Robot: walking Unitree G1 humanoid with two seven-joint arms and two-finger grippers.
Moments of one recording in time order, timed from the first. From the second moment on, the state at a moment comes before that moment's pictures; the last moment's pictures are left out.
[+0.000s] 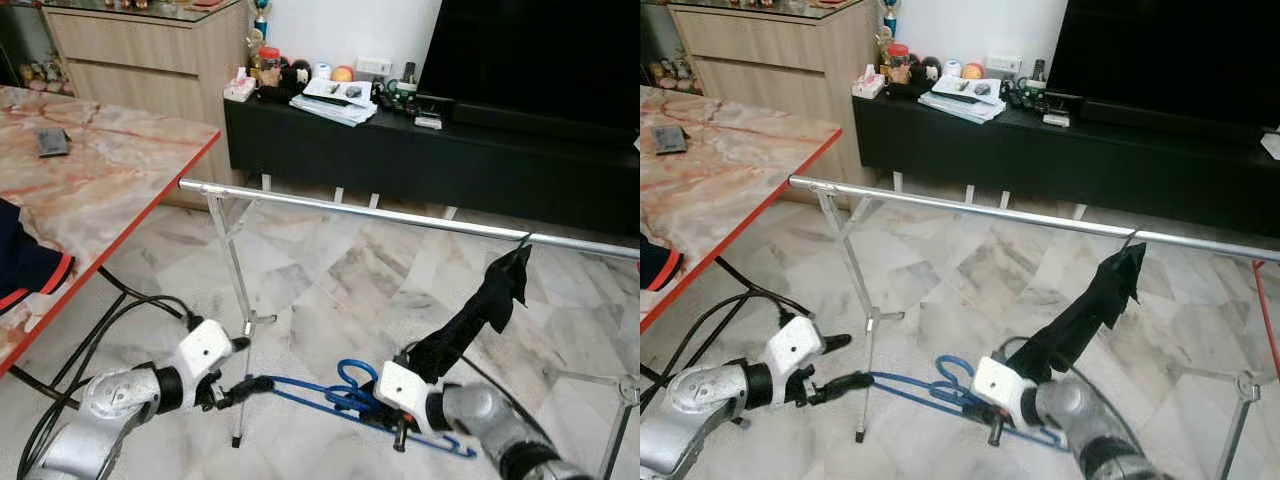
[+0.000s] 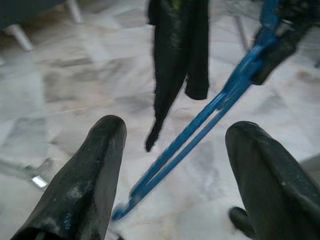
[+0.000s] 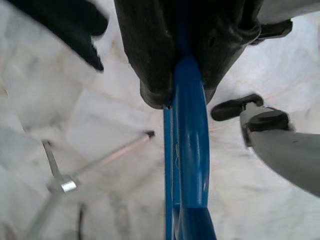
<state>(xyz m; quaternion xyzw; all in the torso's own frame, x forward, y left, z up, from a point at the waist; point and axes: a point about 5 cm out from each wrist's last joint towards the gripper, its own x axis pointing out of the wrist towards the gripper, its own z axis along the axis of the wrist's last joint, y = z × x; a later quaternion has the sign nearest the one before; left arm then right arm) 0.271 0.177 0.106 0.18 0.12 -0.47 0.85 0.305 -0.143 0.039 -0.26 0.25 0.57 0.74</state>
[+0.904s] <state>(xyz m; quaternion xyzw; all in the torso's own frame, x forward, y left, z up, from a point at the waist) 0.273 0.153 0.109 0.15 0.16 -0.56 0.80 0.317 -0.095 0.068 -0.24 0.16 0.64 0.71</state>
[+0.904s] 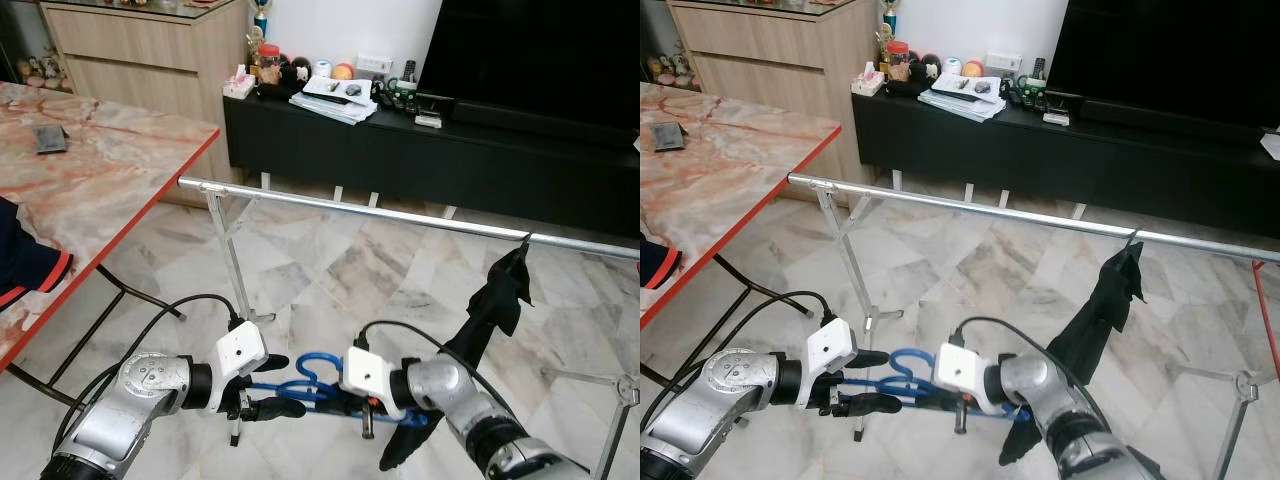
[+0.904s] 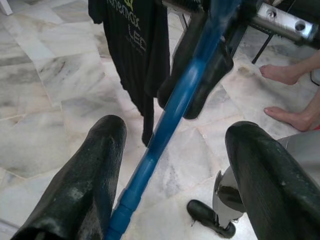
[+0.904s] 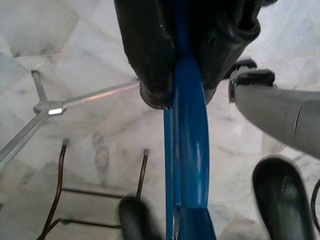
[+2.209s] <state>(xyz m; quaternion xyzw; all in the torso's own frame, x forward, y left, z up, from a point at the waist) 0.280 0.155 0.115 0.16 0.16 -0.55 0.81 0.319 -0.088 0.076 -0.20 0.15 0.66 0.70</state>
